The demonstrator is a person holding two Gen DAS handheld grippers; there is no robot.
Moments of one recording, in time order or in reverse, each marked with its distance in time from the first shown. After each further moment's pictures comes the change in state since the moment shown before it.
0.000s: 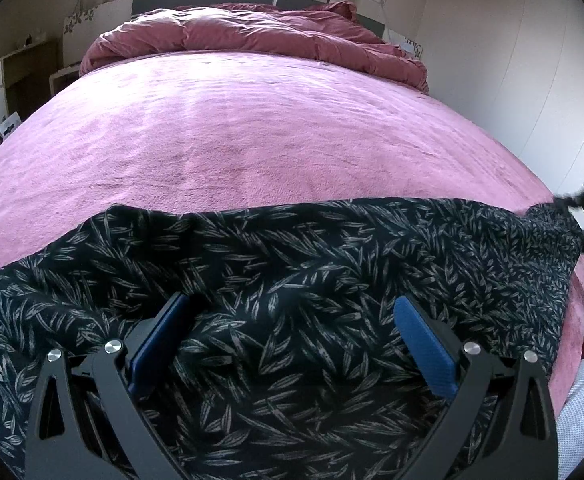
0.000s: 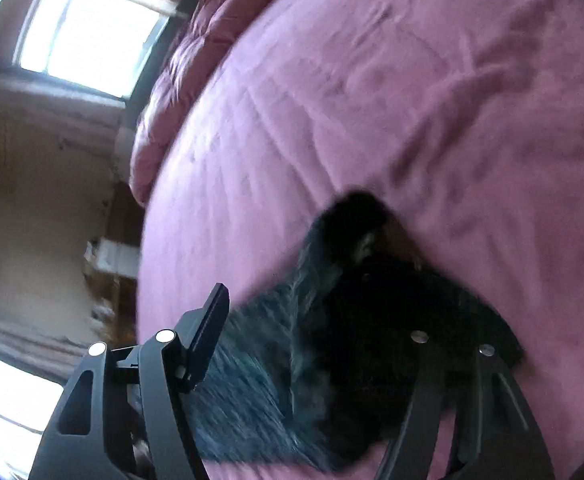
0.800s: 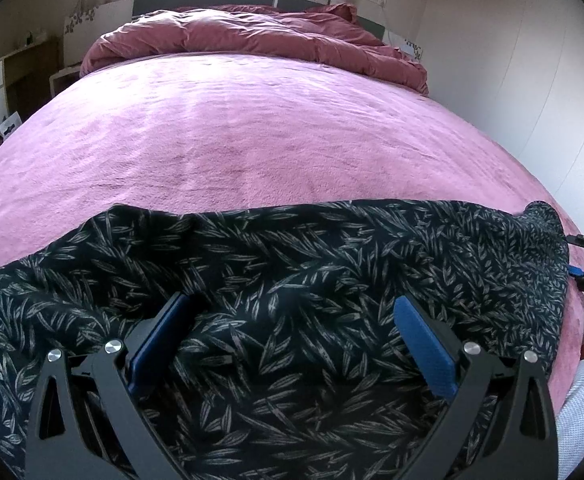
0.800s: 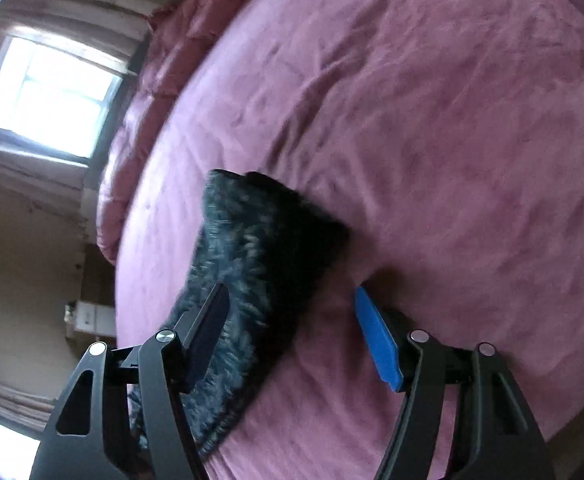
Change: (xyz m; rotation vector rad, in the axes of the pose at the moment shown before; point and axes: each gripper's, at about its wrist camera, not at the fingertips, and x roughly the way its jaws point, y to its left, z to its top) left arm -0.004 0.004 0.001 -0.003 -0.004 -0.005; right arm -0.065 -0.062 -0.075 0.132 -0.140 -0.112
